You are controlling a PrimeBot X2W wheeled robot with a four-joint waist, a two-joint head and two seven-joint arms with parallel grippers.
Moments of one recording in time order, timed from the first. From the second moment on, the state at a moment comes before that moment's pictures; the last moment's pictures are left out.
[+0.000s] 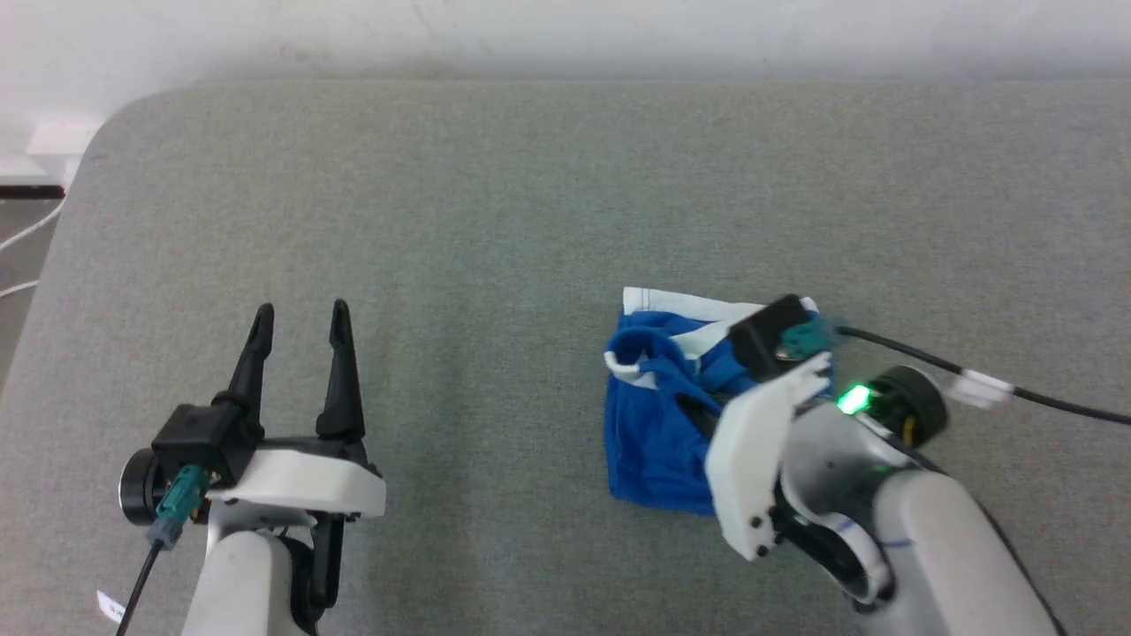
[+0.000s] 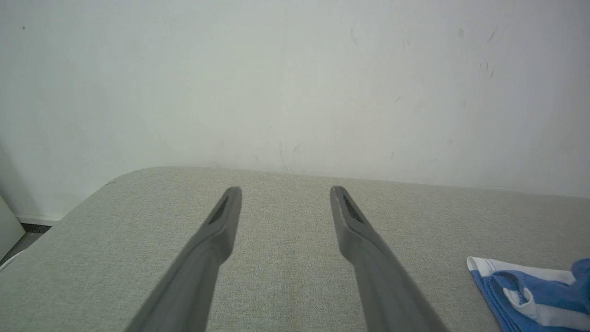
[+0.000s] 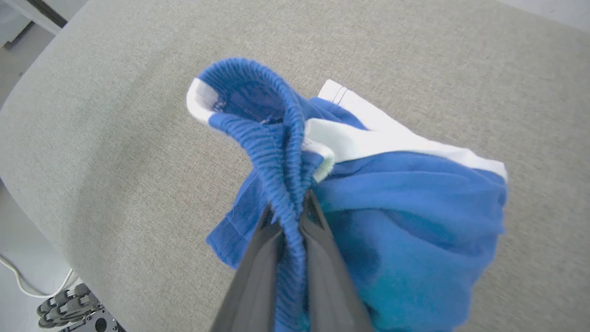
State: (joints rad) left arm -0.18 0.07 0.03 0.14 -0.16 -0.04 -0.26; right arm -0.26 -0.05 0.30 -0.09 0.24 0.13 0.81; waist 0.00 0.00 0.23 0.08
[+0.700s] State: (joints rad) left arm -0.18 0.06 0.06 0.15 -0.15 -0.05 -0.26; right arm -0.28 -0.05 0.25 -0.06 0.61 0.13 0.37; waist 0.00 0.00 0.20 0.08
